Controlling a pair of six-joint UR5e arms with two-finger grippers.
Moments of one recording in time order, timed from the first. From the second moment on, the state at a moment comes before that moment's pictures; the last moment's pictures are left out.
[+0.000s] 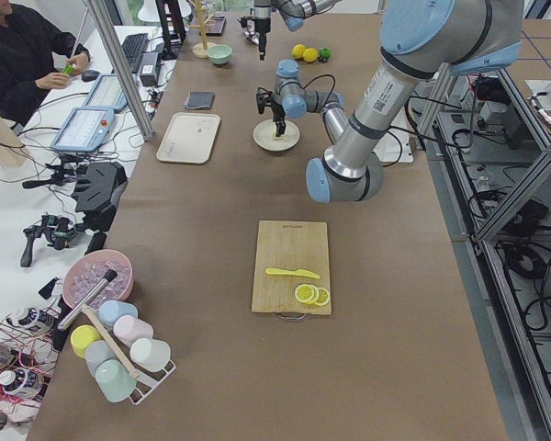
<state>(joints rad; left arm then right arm) -0.46 -2.35 -1.56 -1.78 -1.77 -1.50 1.04 -1.44 1.68 -1.05 2.39 0.90</state>
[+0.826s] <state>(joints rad) -0.88 -1.97 -1.94 -1.46 -2.11 -0.82 1.28 -1.66 1.66 -1.12 2.37 0.33</state>
